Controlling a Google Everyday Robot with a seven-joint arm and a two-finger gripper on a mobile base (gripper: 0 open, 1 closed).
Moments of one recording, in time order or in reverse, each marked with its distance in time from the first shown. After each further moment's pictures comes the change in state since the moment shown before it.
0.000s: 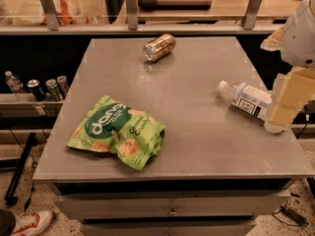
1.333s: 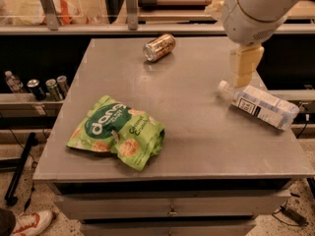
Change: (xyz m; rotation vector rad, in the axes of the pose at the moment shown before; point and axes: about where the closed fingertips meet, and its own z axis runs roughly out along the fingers) arm -0.080 -0.086 0.025 0.273 0.065 -0.529
